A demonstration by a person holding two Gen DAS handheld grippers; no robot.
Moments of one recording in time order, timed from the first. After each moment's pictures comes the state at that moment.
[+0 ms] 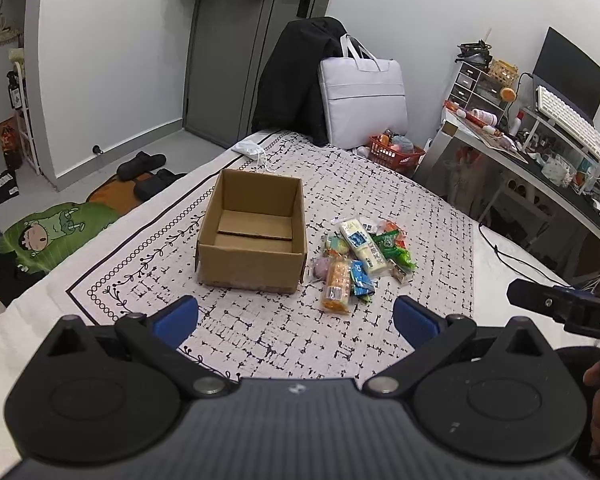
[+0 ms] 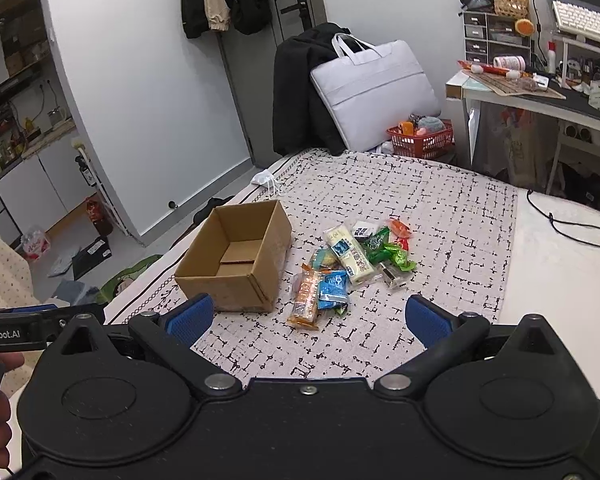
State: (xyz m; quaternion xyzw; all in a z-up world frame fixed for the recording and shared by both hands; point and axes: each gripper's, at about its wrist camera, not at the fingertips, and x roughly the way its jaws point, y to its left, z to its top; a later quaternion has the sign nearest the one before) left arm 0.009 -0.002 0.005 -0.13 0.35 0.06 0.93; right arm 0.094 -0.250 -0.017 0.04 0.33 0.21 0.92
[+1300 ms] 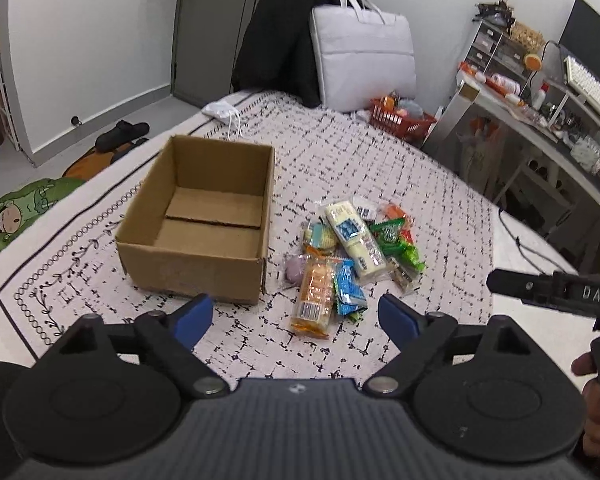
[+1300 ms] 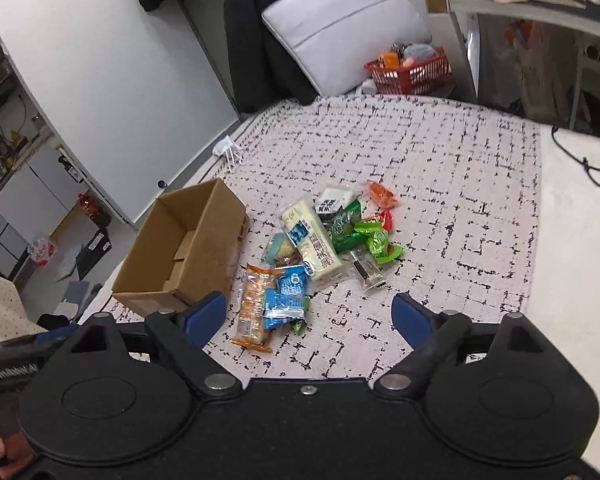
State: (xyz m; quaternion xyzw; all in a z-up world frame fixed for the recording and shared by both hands) left arm 0.136 -0.040 -0.067 -0.14 0.40 0.06 0.90; right arm 0.241 -0.283 -0.098 0.09 0.42 0.23 0.88
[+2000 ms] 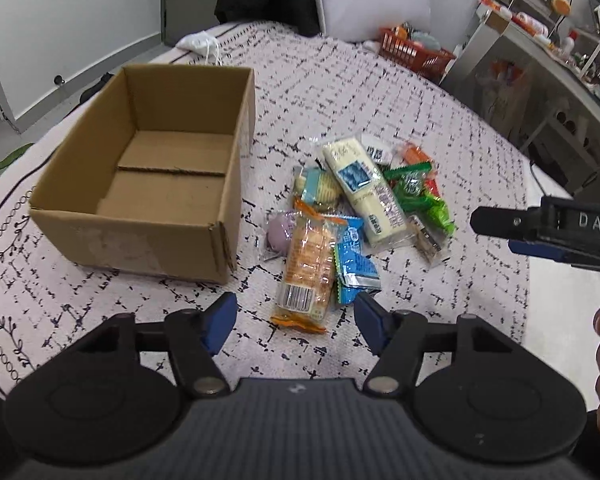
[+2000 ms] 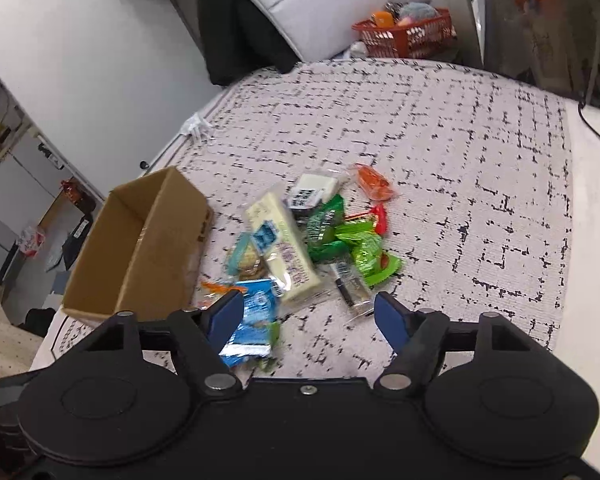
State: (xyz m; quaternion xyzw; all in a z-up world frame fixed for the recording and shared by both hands) left arm 0.209 -0.059 -0.142 -0.13 0.48 0.05 0.87; right arm 0.319 -0.263 -0.152 0.09 0.46 0.22 0.86
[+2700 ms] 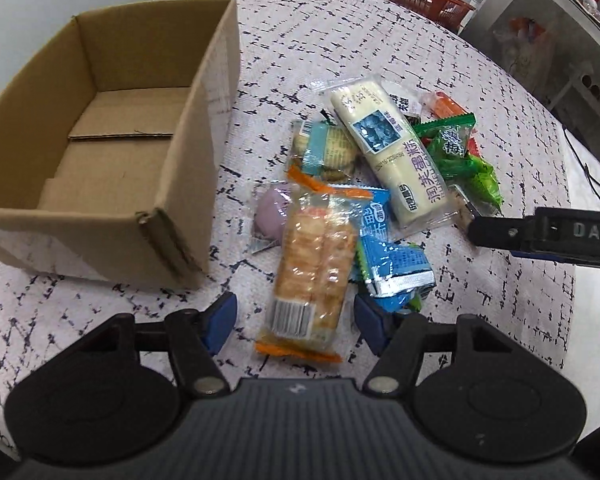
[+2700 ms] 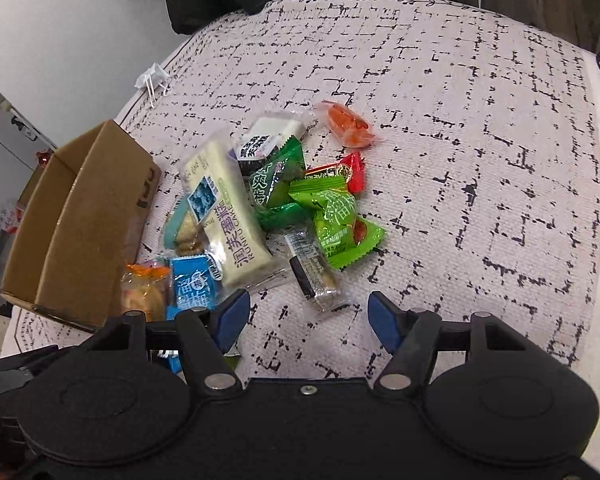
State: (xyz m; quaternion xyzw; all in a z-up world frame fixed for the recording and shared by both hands) left arm 0.258 -0.065 -0.204 -0.11 0.52 0.05 0.84; right arm 0.357 -0.250 -0.216 0.06 0.52 0.20 0.83
